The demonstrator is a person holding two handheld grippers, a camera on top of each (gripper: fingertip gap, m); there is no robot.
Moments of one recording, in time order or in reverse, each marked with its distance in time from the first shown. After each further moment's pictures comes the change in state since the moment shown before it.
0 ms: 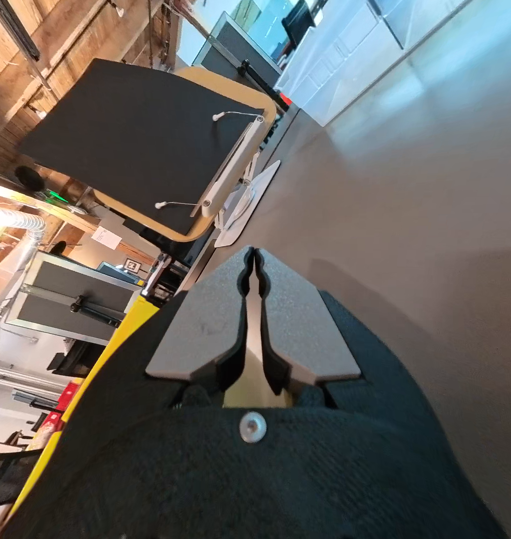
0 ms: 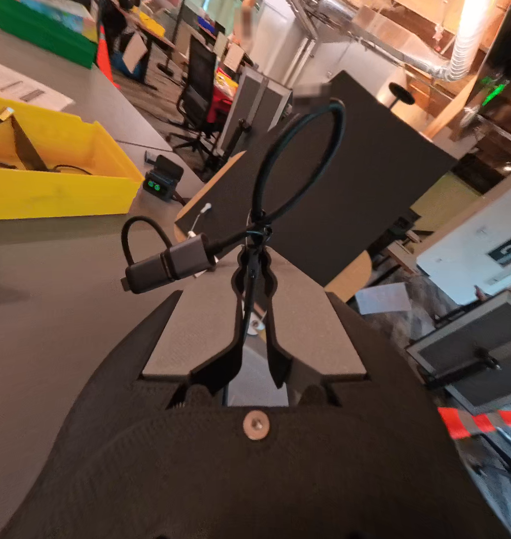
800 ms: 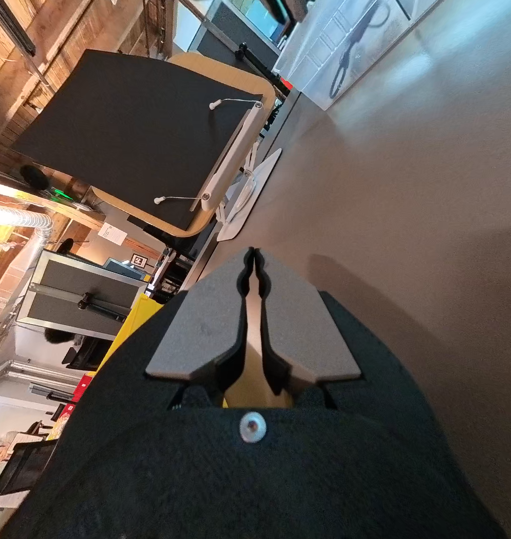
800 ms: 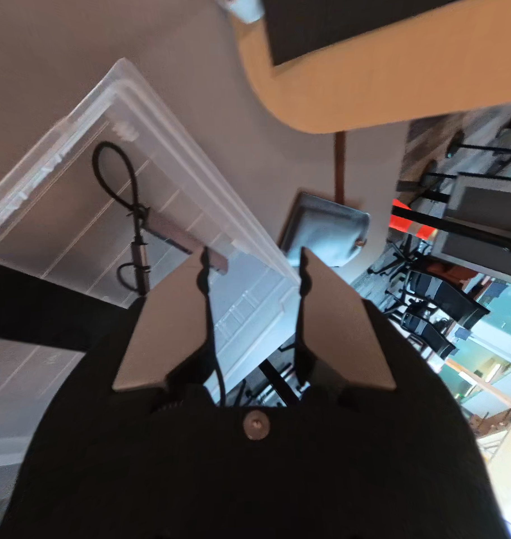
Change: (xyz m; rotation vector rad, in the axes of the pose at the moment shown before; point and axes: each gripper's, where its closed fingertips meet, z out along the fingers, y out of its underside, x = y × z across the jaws) left arm 0.001 0.006 0.006 -0.037 -0.005 0.036; right arm 0.068 0.259 0.034 -1.175 -0.274 -0.392
